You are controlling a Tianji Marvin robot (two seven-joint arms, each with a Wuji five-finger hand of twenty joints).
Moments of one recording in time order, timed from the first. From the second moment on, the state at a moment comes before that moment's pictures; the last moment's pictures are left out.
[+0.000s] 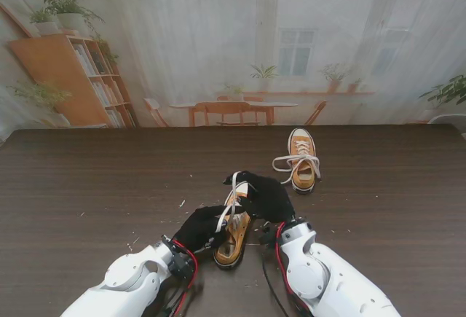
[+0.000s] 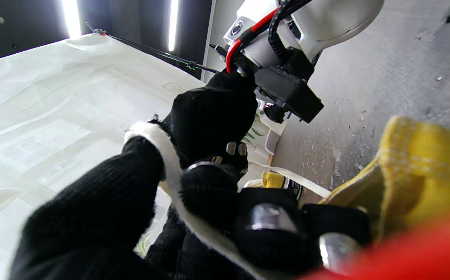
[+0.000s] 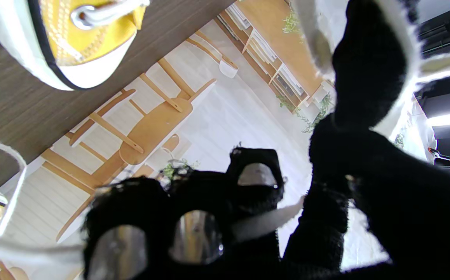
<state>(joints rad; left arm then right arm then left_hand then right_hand) 1.52 -1.21 -1.03 -1.23 -0.77 -0.33 -0.59 -1.47 -1.25 0.89 -1.28 -0.59 -0.40 -0.65 0.81 -0.55 0.65 -0.06 0.82 0.14 0.10 0.11 1.31 0.00 1.18 0.69 1.25 0.08 1.64 0.58 1.07 0.21 1.84 0.58 0.36 -0.79 1.46 -0.06 0.58 -0.44 0.71 0.26 1.25 -0.02 1.32 1.02 1.30 0.04 1.69 0.79 1.17 0.29 1.81 0.79</state>
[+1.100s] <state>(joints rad) 1.56 -1.20 -1.05 -1.28 -0.74 -0.32 -0.54 -1.40 -1.32 0.82 -1.17 -0.52 -0.39 -0.74 0.81 -0.53 0.65 -0.06 0.82 0.14 0.10 0.11 1.31 0.00 1.18 0.69 1.25 0.08 1.64 0.58 1.07 0.21 1.84 0.58 0.03 -0.60 1.13 -0.19 0.66 -0.44 0.73 0.28 1.30 -0.05 1.32 1.02 1.30 0.02 1.69 0.81 1.17 0.26 1.81 0.83</state>
